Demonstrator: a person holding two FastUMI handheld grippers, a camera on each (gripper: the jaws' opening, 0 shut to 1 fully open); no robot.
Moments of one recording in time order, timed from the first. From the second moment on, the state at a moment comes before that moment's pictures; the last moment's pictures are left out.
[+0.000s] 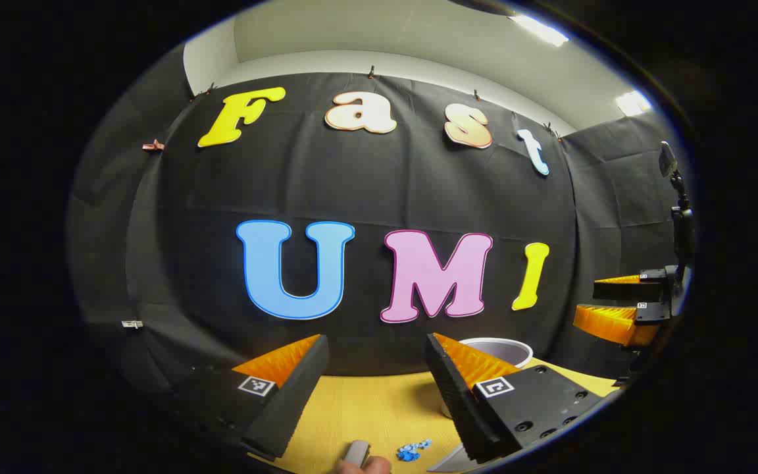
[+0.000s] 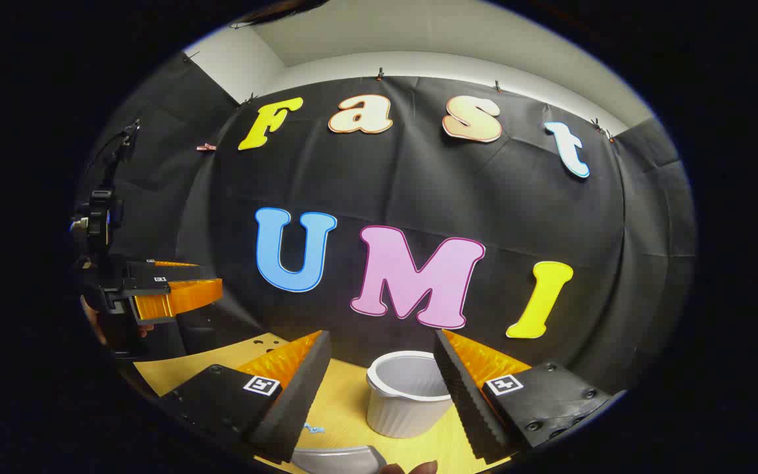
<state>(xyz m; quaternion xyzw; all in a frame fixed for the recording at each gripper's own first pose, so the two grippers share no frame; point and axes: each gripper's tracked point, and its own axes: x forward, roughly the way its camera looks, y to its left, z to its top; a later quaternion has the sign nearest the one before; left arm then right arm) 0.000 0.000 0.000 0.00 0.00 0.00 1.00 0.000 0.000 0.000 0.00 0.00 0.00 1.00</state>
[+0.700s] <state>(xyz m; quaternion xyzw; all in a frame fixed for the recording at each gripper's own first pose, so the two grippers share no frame) -0.007 0.009 -0.007 -0.01 0.02 0.01 1.00 -0.006 0.005 0.000 0.01 0.01 0.00 1.00</state>
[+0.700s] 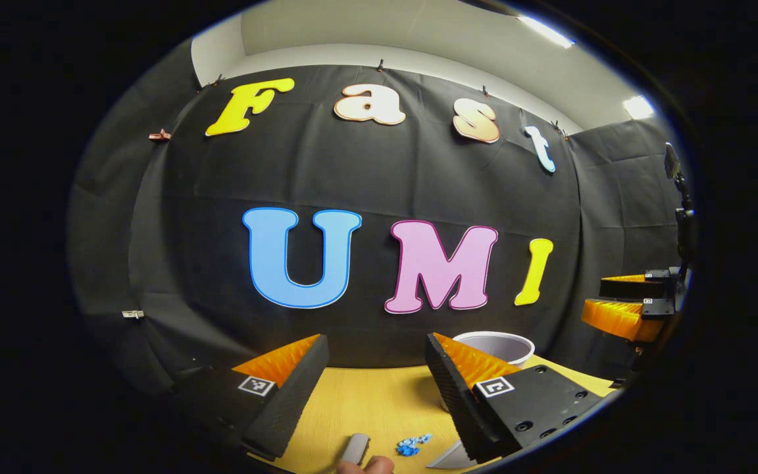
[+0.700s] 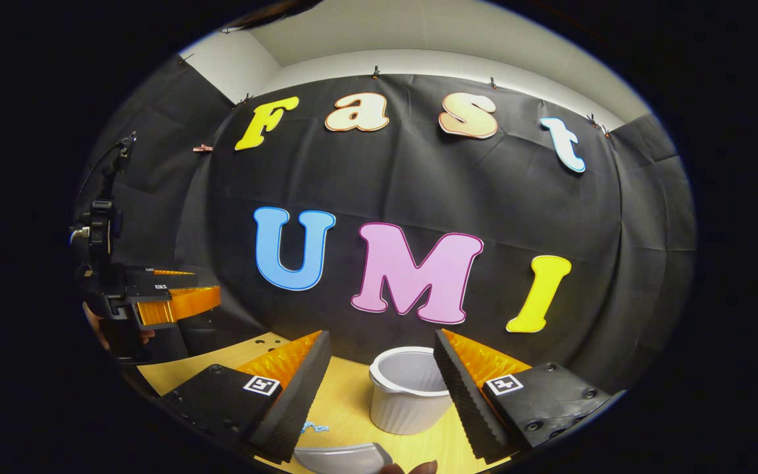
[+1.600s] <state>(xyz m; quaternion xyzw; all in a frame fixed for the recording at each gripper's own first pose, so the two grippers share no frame) -0.014 0.013 -0.025 0.01 0.04 0.00 1.00 -0.124 0.025 -0.292 -0.06 0.41 0.18 0.89</state>
